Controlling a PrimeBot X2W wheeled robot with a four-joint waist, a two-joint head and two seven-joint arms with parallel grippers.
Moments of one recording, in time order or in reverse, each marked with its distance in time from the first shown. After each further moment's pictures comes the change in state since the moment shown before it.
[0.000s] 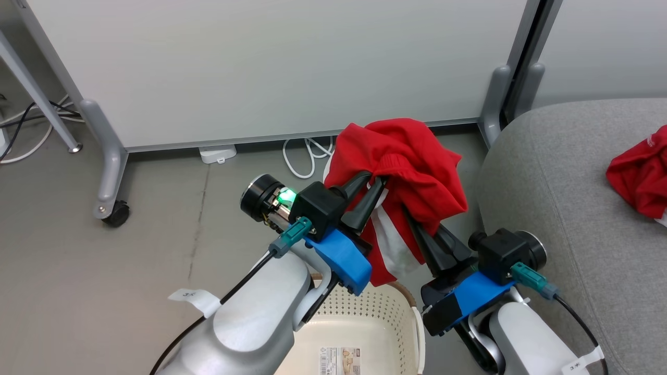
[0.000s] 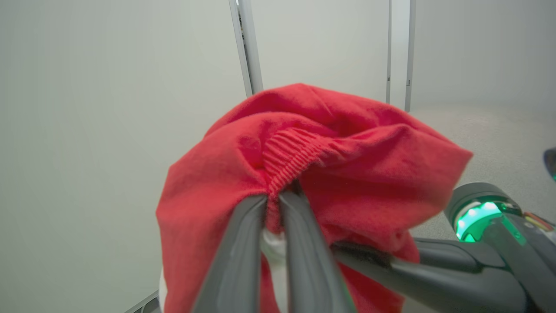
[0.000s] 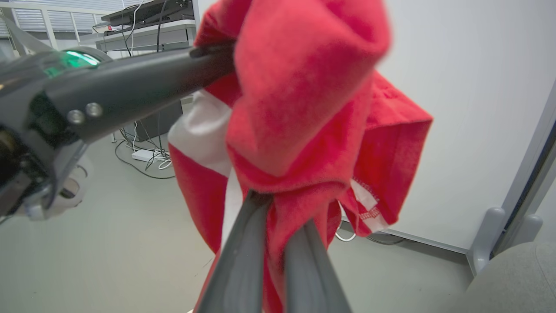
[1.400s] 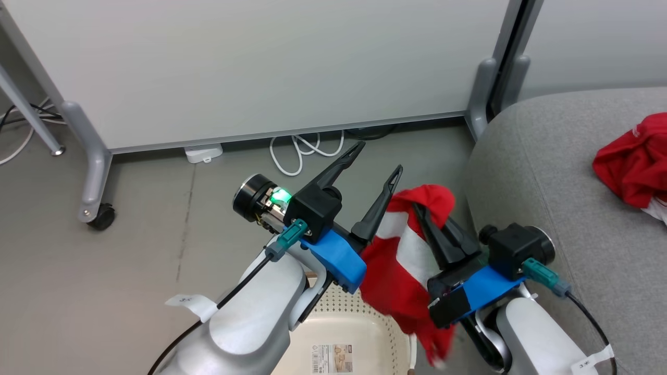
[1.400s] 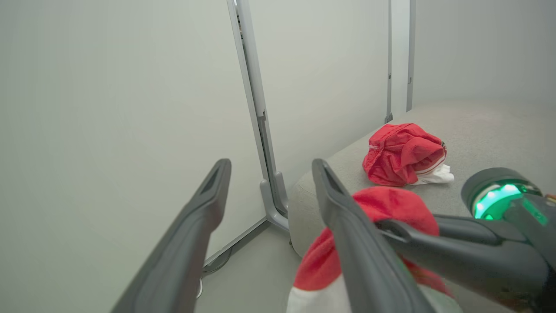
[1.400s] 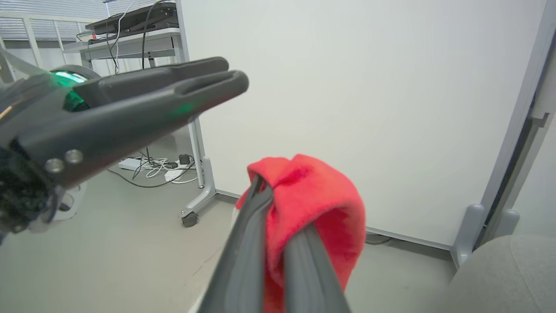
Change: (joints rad) left arm 0.017 0.003 0.034 -0.012 0.051 0.015 0.000; right arm 0.003 -0.007 -0.026 -0.029 0.005 0.000 0.000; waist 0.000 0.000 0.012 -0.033
